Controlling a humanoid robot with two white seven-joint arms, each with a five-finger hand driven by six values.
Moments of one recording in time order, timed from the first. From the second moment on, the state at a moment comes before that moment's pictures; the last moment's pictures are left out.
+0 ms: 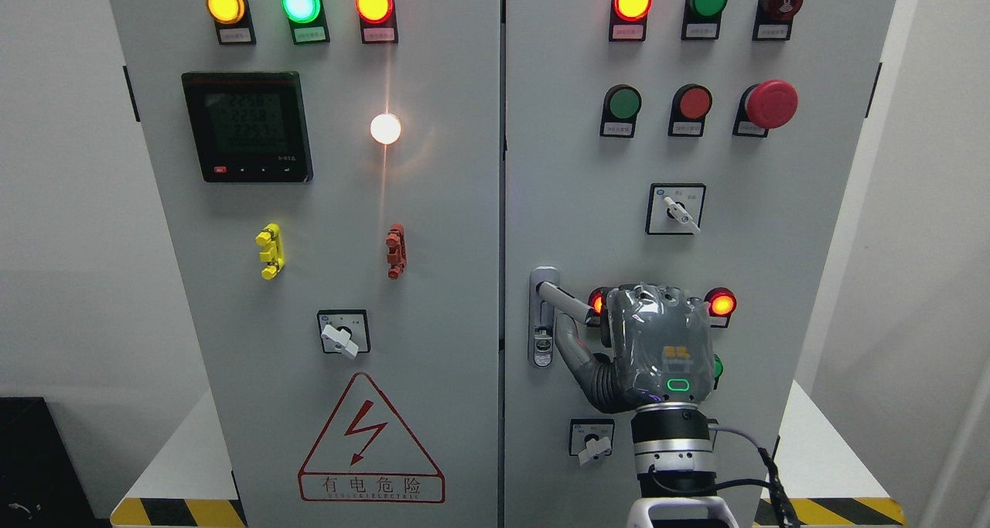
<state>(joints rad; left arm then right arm) 0.00 -0.10 -0.10 -0.07 0.07 -0.06 0.01 -0.50 0.12 0.26 -1.78 1.46 0.28 -0.02</state>
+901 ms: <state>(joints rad) 0.00 -0.10 -0.10 -0.07 0.07 -0.06 0.01 -0.51 0.12 0.26 -1.78 1.46 0.28 -0.01</state>
